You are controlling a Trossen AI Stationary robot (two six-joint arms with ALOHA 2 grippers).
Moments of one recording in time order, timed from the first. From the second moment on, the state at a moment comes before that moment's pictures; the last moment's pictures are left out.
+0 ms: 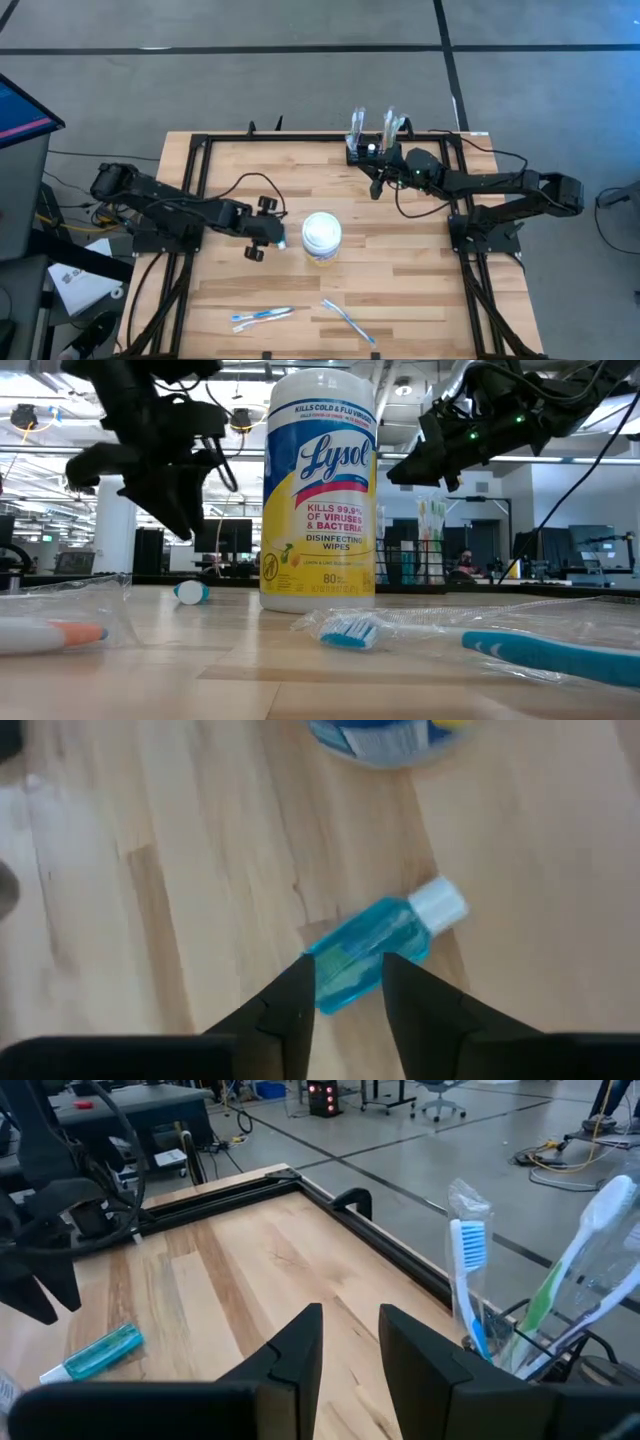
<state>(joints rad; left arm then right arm) -0.19 1.38 0.80 -0.56 -0.33 0.19 -0.35 1.21 0.52 0.45 0.10 0.12</state>
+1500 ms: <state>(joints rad) -0.08 1.58 0.85 -0.64 -0.23 0.78 -0.32 1.21 0.52 0.39 0.10 0.09</state>
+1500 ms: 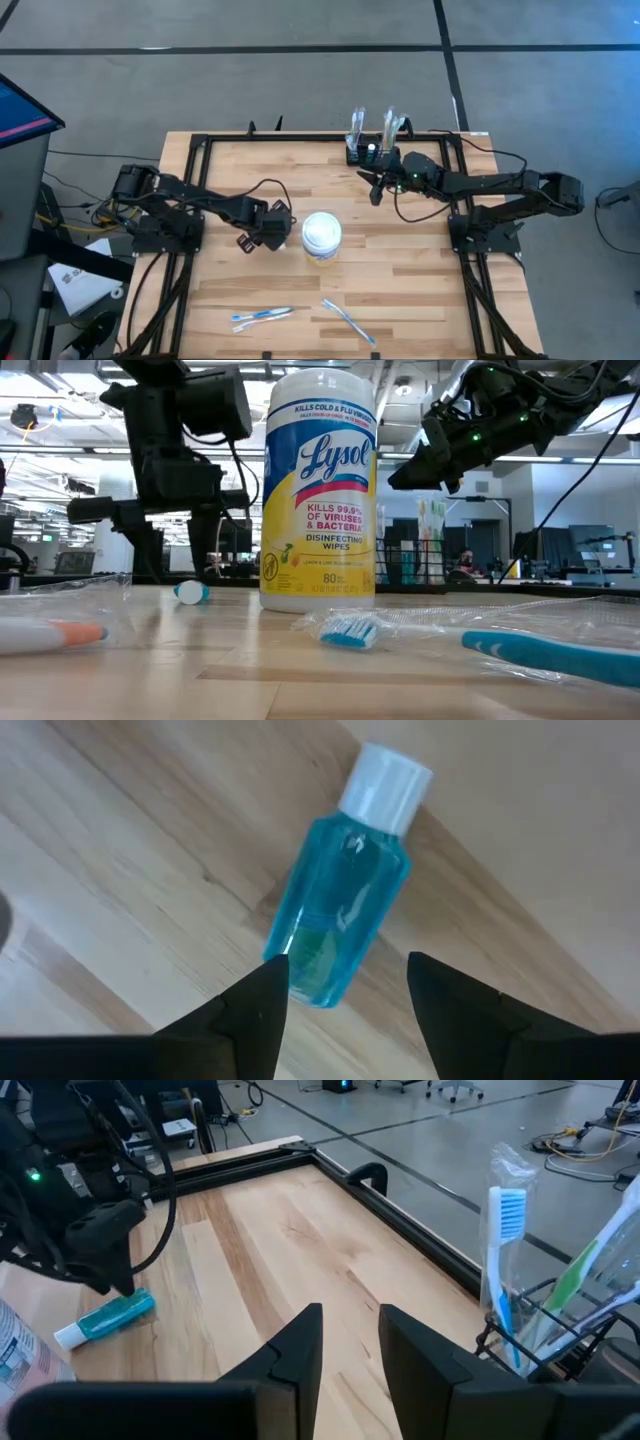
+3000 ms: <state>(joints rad) 0.01 1.58 0.74 -0.48 -0.08 0.85 -0.32 1.21 0.52 0.37 0.10 0.07</state>
